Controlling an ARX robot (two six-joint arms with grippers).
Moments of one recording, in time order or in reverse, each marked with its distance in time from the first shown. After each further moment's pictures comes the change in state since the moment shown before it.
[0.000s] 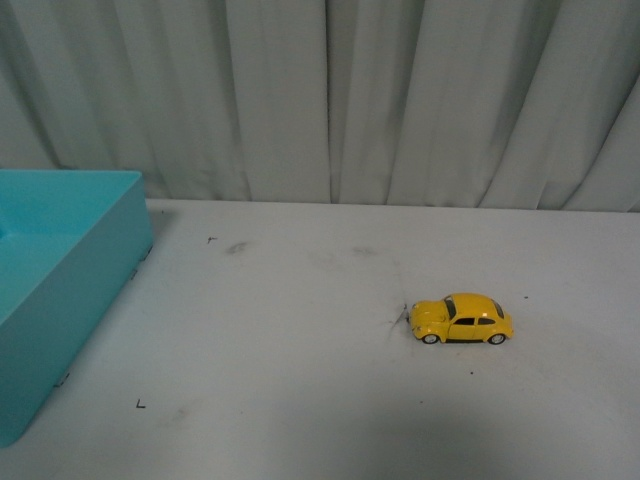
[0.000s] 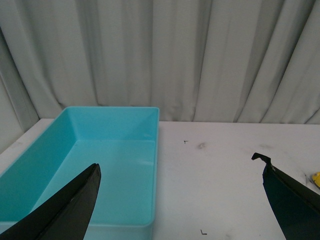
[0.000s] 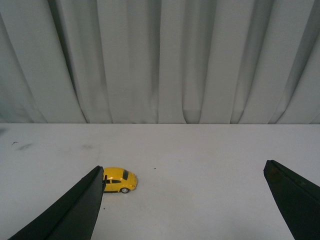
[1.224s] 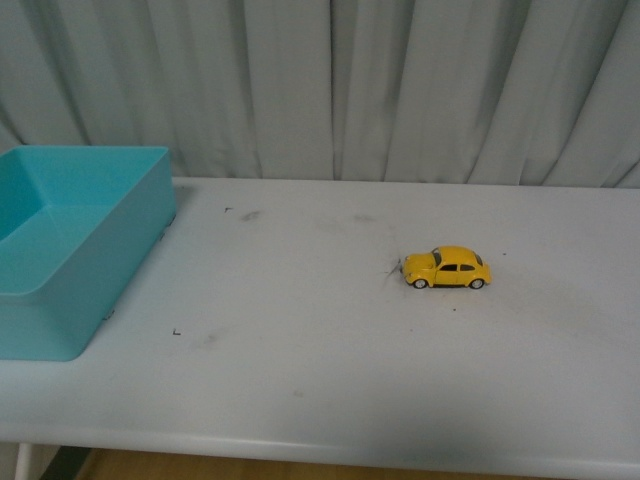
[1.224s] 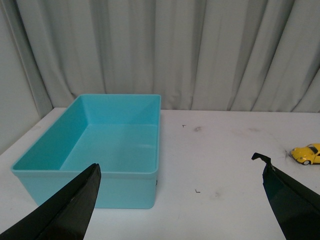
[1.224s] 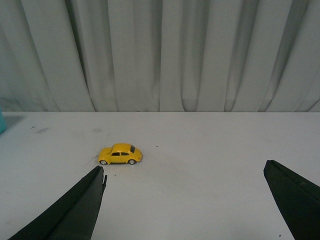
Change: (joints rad) left arm 0.000 0.000 0.000 0.000 0.000 0.000; right arm 0.000 0.000 0.000 0.000 0.000 0.000
